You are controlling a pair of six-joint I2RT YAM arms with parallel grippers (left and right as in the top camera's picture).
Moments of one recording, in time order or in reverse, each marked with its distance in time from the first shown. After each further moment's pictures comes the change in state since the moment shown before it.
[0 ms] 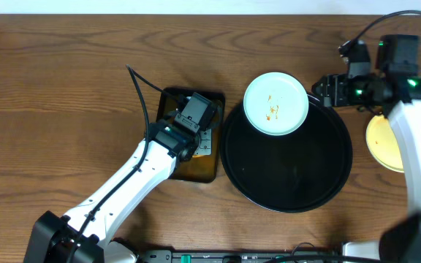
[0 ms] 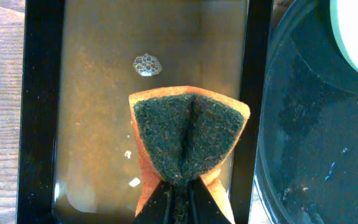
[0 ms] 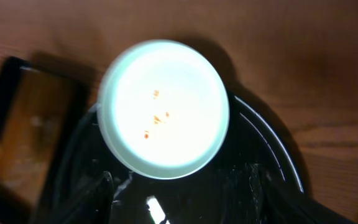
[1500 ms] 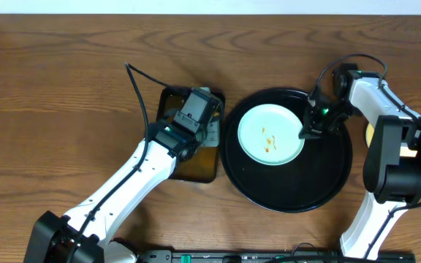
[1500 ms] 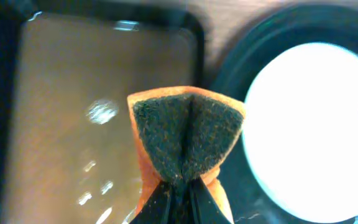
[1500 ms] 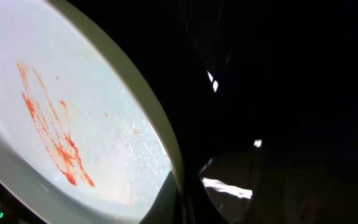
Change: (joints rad) left arm -0.001 0.000 -0.001 0.188 0.076 0.000; right arm 0.030 0.472 -0.003 -0.210 -0.032 0.076
